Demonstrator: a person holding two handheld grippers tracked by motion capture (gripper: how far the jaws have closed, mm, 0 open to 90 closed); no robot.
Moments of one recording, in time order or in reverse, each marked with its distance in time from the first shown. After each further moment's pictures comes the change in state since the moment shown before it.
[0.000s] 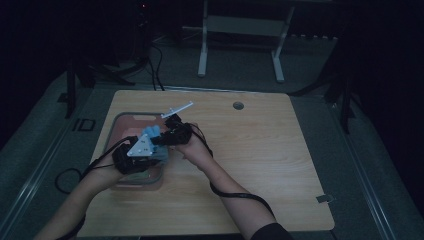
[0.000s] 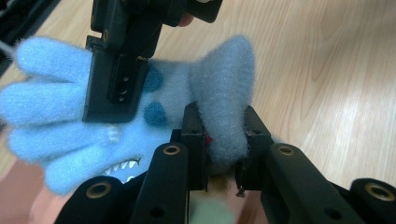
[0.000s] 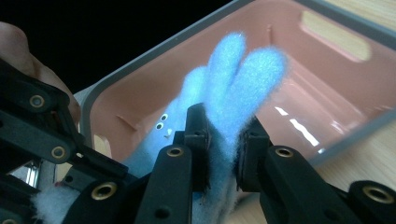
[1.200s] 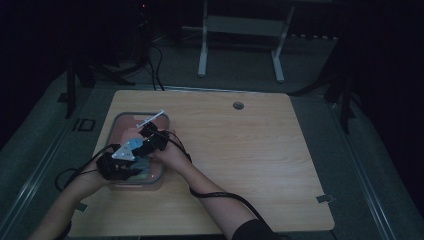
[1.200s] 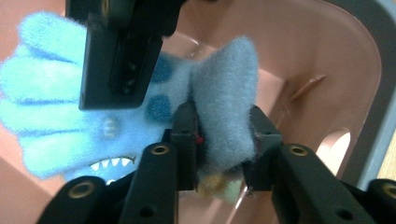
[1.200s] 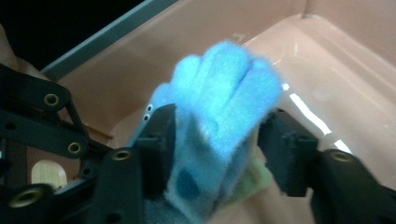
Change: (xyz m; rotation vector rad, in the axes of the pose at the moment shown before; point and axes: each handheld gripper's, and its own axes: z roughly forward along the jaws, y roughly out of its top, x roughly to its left) left arm 0.018 -0.068 0.017 0.113 -0.054 -0.143; right arm 0.010 0.004 0.081 0.133 -0.053 0.020
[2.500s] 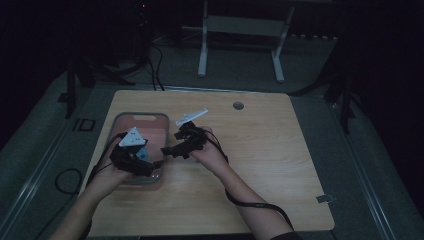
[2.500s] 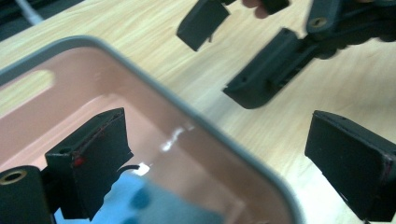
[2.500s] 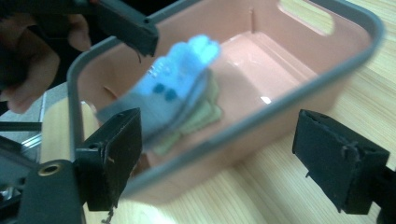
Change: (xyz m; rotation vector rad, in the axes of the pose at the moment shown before) left arm -0.027 0.061 -0.016 -0.265 0.064 -0.195; right arm -0.024 -0.051 -0.105 -0.144 -0.001 -0.053
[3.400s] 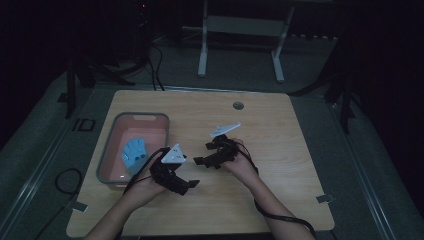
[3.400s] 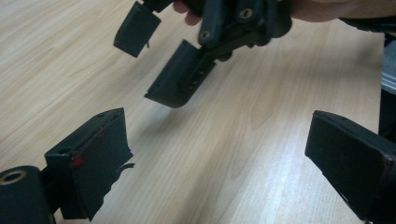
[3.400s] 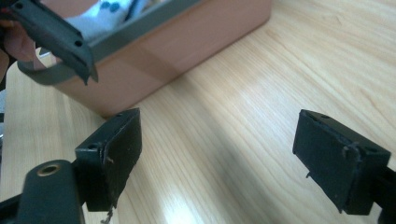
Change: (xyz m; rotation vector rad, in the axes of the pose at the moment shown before) left arm -0.075 0.019 0.061 0.009 -0.199 0.115; right arm -0.037 -0.077 -0.051 0.025 -0.071 0.050
